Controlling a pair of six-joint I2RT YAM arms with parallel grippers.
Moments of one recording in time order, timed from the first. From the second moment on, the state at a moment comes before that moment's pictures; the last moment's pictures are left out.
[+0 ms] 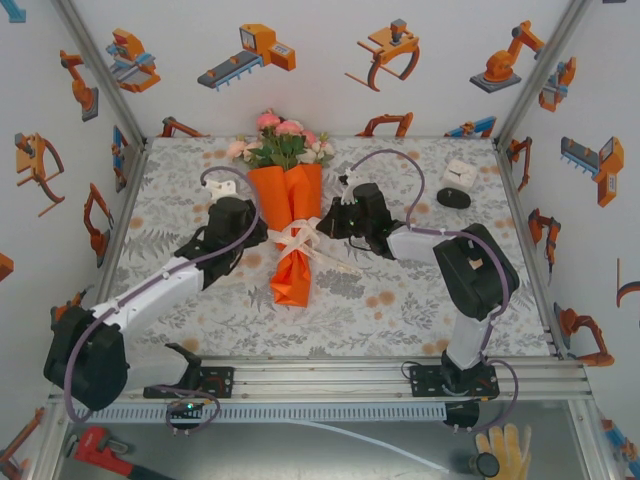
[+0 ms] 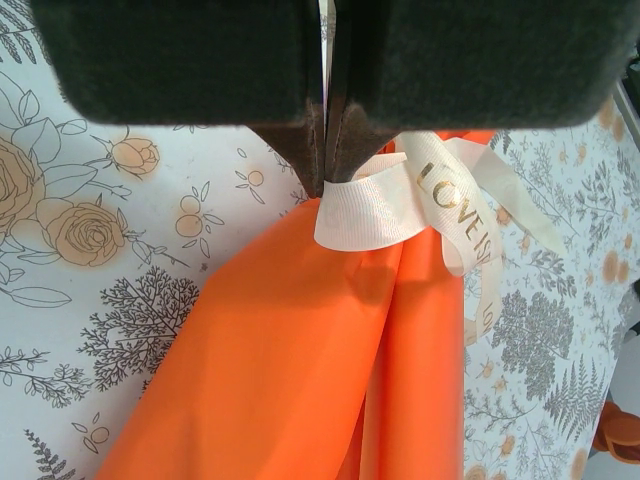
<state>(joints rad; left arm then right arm) -0.54 1.26 0.75 -0.04 -0.27 -0.54 0.57 1.83 0.98 0.37 -0.32 0.49</state>
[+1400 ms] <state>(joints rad) -0.36 1.72 0.76 0.32 -0.08 -0.34 0.57 1.83 1.00 0.32 -0.32 0.47</state>
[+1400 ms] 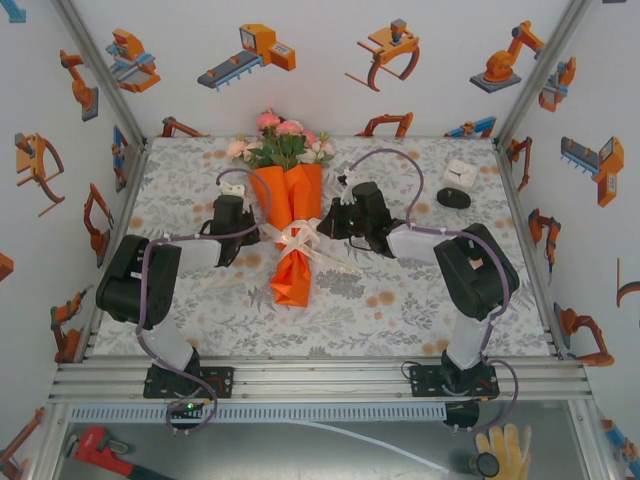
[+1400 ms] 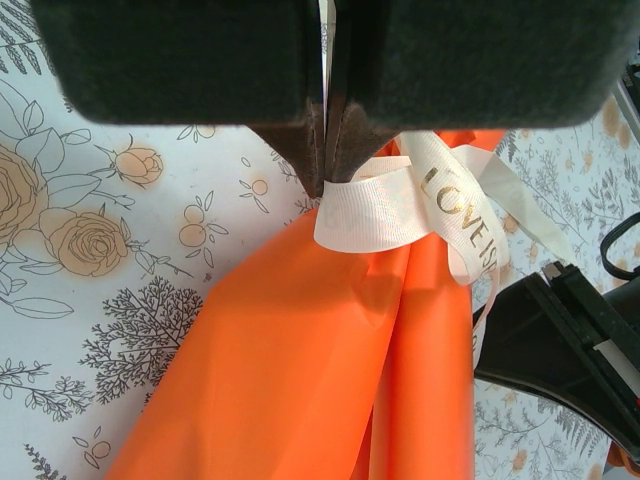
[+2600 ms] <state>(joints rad) -0.27 1.42 0.68 0.11 -0.31 -0.42 0.47 1.73 0.85 0.21 0.02 0.48</state>
